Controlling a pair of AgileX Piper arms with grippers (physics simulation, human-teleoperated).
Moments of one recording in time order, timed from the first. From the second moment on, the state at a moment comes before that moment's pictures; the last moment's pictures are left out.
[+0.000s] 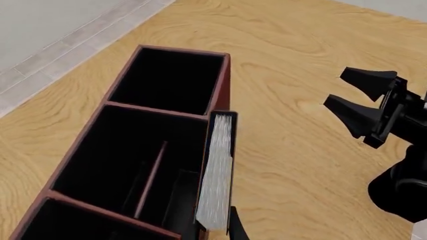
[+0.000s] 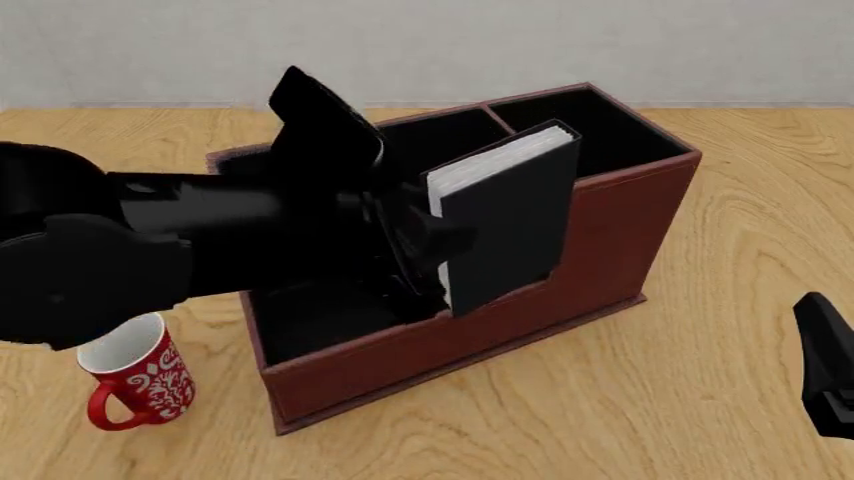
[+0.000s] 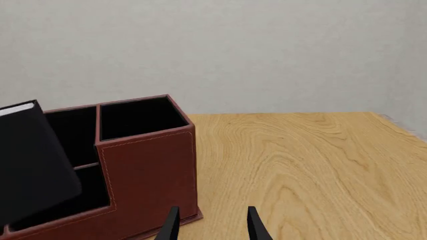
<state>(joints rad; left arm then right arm) -0.94 1.23 -0.87 0.14 0.05 -0.03 0.00 -0.01 0.02 0.00</state>
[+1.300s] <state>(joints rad) -0.82 1.40 -0.92 0.10 0.09 -0.03 0.00 -0.01 0.02 0.00</state>
